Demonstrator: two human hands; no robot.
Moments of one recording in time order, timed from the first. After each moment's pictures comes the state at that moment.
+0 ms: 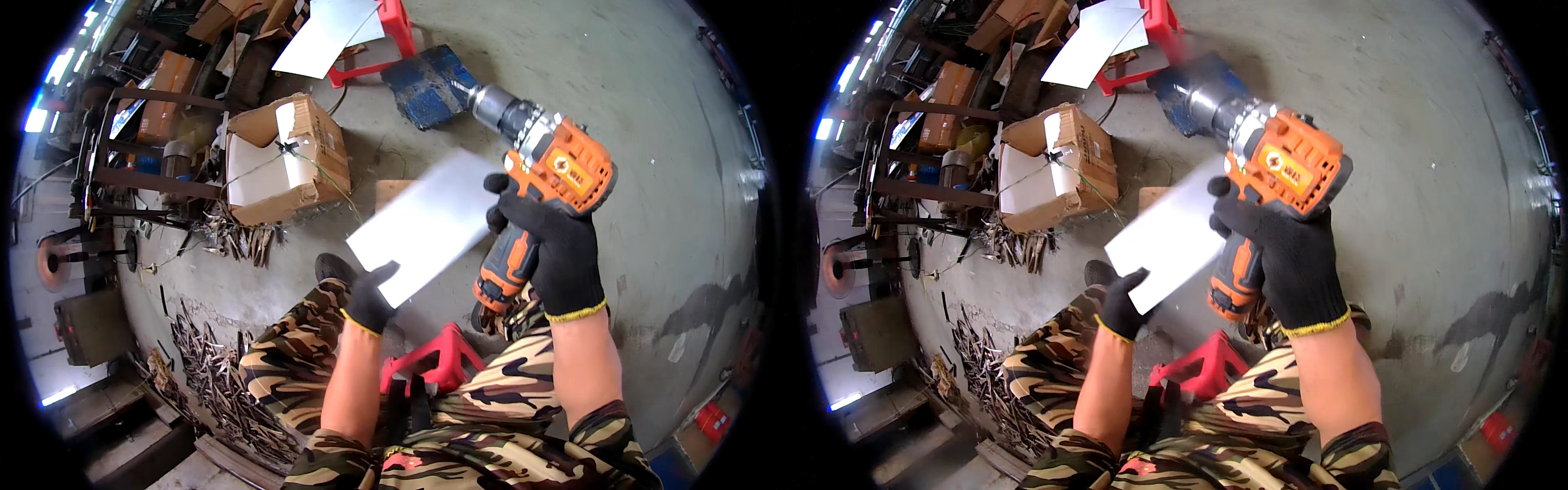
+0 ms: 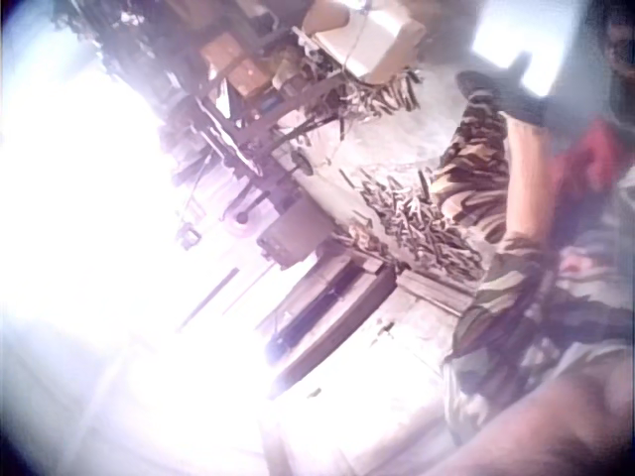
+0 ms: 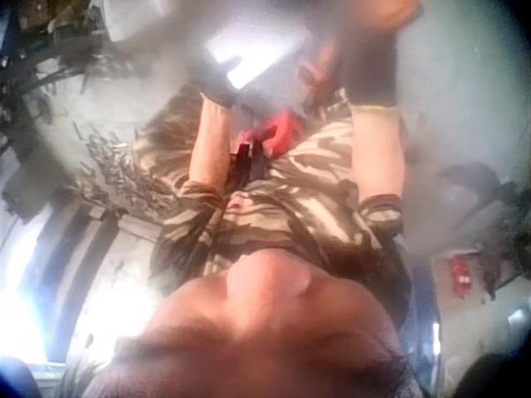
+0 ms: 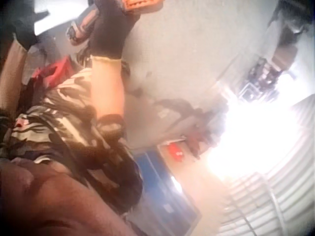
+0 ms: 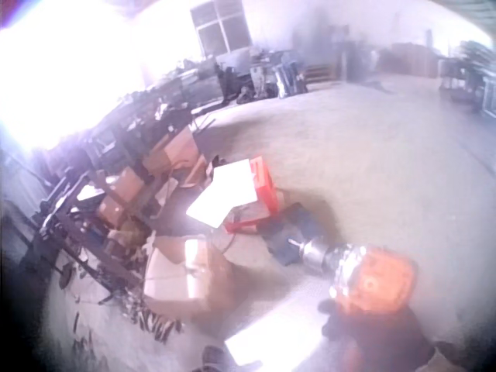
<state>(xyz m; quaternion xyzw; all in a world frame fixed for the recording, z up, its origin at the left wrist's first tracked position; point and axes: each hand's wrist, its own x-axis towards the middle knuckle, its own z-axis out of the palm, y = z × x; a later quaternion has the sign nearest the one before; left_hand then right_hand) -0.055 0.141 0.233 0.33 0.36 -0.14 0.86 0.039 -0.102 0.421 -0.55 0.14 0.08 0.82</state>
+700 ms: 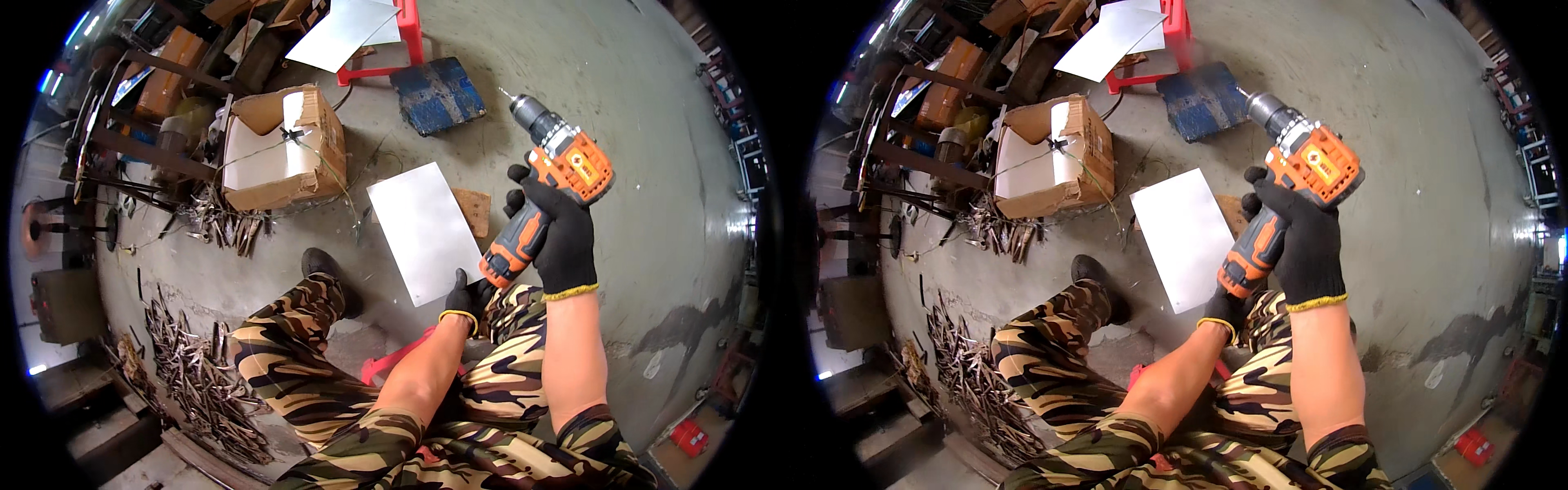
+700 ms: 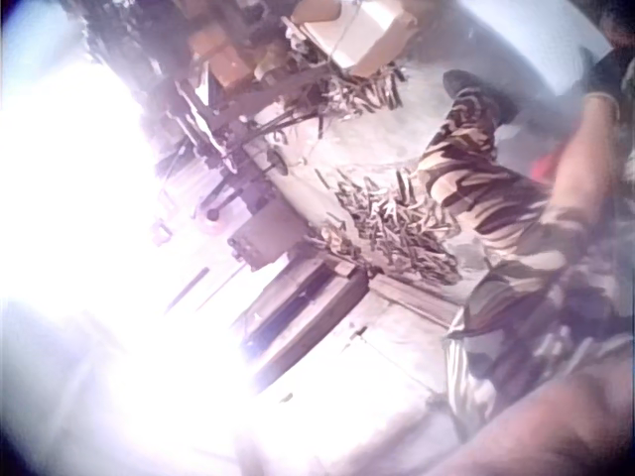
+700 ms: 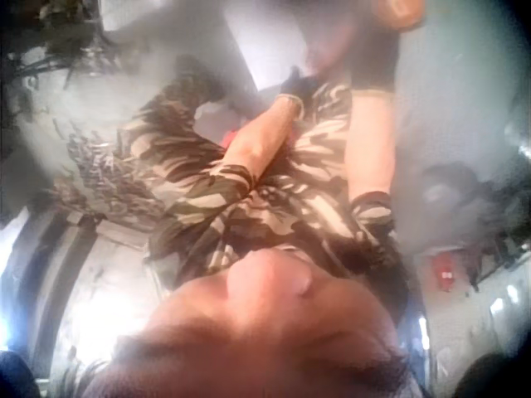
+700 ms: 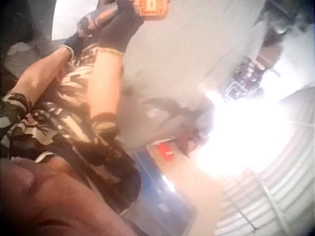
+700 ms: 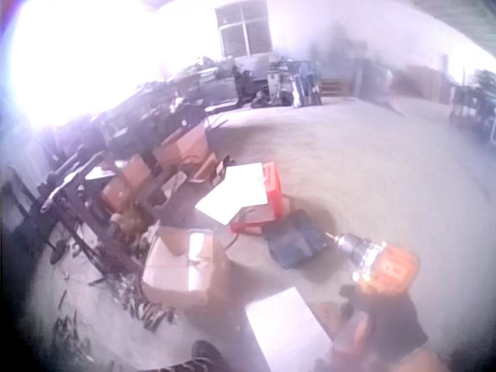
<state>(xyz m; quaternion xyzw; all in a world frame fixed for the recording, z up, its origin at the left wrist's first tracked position) -0.106 -0.059 0.044 0.05 0.28 -0.24 0.93 0.048 -0.114 0.403 -0.52 0.16 0.05 0.84</state>
